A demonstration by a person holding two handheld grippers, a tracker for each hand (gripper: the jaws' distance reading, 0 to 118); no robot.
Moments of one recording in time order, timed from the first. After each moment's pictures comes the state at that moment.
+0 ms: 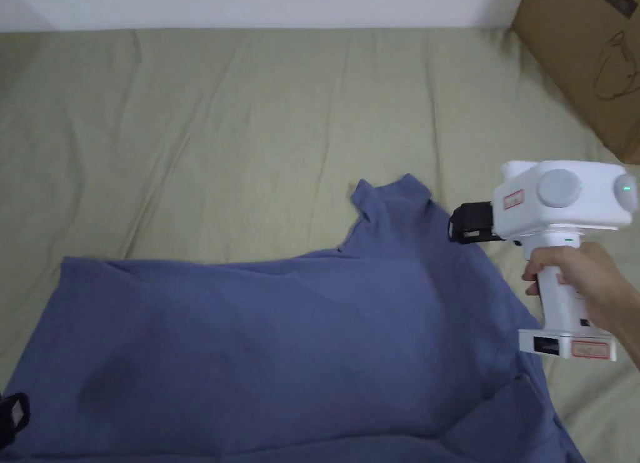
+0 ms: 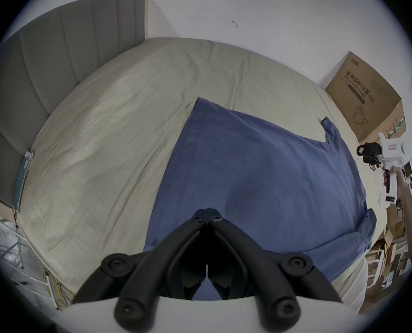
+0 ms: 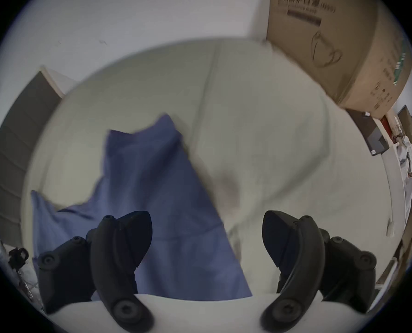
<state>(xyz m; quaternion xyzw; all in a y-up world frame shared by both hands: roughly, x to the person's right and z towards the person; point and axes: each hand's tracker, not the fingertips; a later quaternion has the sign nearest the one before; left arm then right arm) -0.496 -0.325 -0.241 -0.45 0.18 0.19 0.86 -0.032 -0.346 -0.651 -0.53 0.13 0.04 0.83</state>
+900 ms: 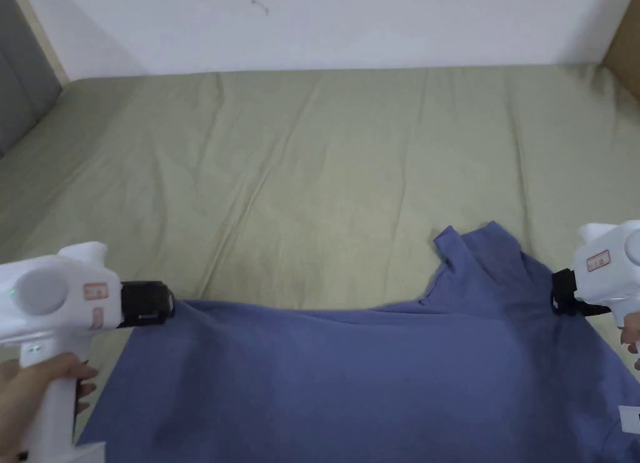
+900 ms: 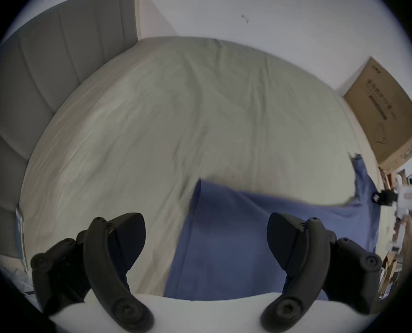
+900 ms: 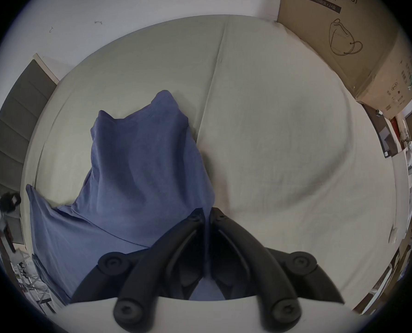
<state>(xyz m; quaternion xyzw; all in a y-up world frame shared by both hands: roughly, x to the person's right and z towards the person) -0.580 -0.337 -0.414 -0.48 0.20 0.17 0.84 -0.042 -0.360 -0.656 -0.56 0.15 0.05 0.81</state>
